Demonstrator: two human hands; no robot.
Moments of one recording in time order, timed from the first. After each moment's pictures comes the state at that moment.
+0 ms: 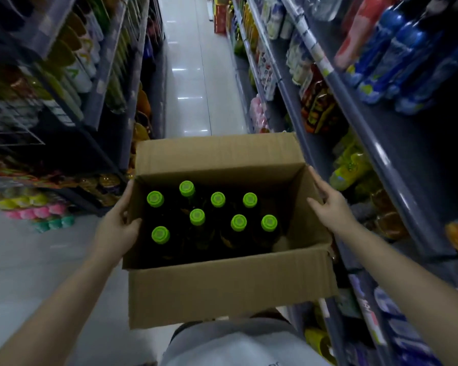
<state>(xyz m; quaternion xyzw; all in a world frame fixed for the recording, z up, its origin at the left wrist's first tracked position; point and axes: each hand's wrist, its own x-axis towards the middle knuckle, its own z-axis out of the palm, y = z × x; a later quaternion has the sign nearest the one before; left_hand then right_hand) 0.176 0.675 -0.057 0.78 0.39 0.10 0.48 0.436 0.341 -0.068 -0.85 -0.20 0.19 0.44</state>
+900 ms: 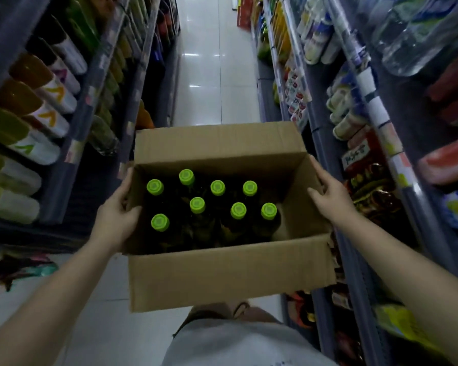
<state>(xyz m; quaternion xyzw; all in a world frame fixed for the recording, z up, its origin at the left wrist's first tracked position) 0.492 0.894 -0.078 0.77 0.44 0.09 0.44 0.771 0.587 -0.081 -0.88 -0.21 0.22 0.37</state>
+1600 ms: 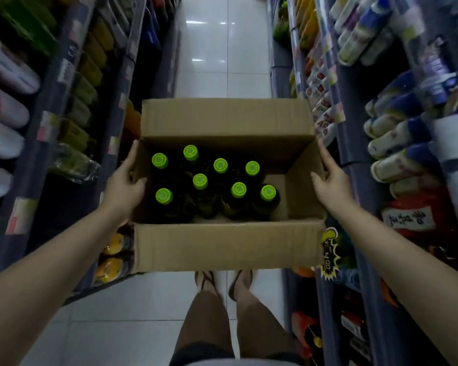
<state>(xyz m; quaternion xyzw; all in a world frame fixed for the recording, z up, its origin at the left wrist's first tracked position) 0.706 1.048 -0.167 0.76 0.45 0.08 0.46 0.957 0.737 -0.158 -0.88 -0.15 0.21 0.40</state>
